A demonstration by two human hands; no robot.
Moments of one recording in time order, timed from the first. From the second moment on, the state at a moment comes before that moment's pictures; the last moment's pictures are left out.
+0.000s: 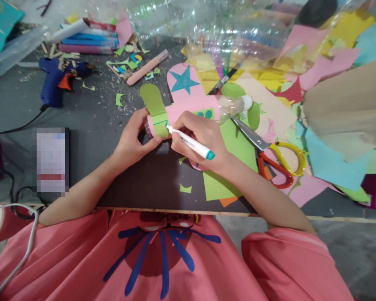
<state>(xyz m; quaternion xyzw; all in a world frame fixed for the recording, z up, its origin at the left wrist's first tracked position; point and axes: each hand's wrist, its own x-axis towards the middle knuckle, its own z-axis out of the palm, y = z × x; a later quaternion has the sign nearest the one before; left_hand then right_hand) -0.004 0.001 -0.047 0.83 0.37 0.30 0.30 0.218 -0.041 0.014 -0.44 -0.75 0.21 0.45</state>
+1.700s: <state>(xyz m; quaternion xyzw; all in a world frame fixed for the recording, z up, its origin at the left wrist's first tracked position) -0.001 -0.001 -0.042 0.83 0.36 0.30 0.29 0.218 -0.042 0.018 -0.48 -0.67 0.36 0.43</state>
